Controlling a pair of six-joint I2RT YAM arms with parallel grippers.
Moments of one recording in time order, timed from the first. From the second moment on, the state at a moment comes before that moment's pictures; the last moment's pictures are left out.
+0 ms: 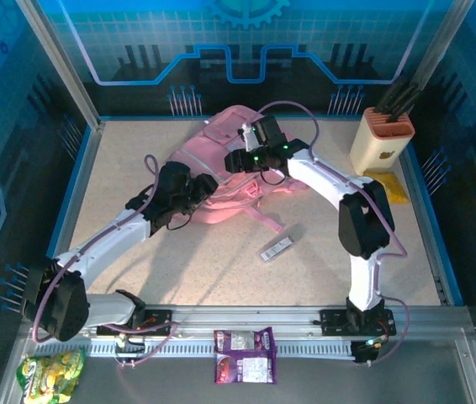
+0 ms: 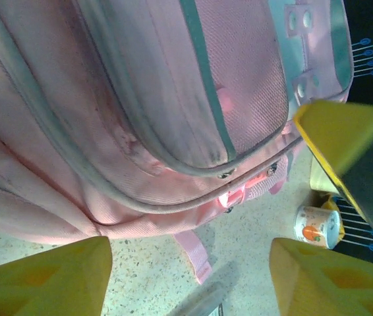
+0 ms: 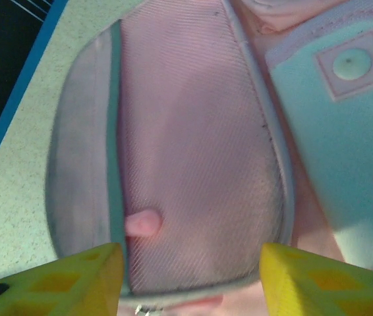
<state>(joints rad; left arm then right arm) -0.44 1.29 0.89 -0.30 0.05 -1.11 0.53 1.99 1.67 -0.49 -0.34 0.35</state>
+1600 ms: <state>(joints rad) -0.67 1.43 0.95 -0.41 -0.31 -1.07 0.51 1.93 1.50 -0.35 -0.35 0.52</state>
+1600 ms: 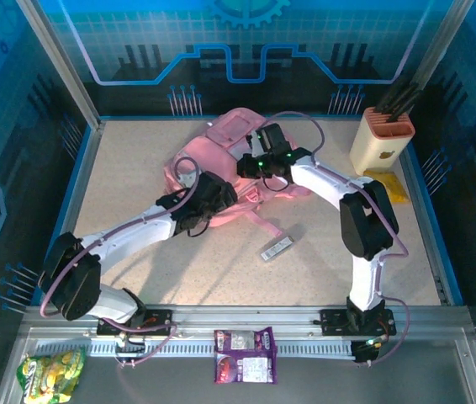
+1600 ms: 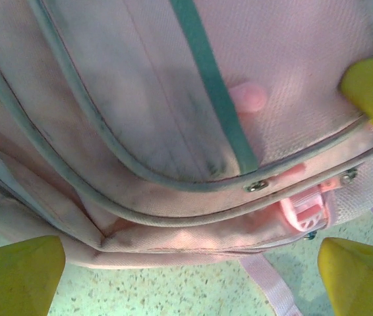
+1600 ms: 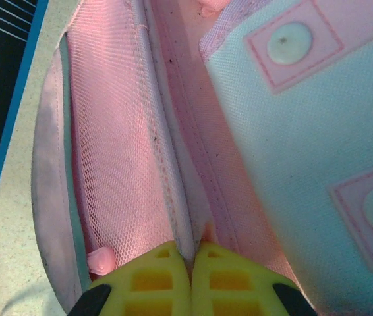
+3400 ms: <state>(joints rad) -0.74 1.59 1.13 -0.57 -0.61 -1.34 0.57 1.78 1.26 -0.02 -0.30 0.99</state>
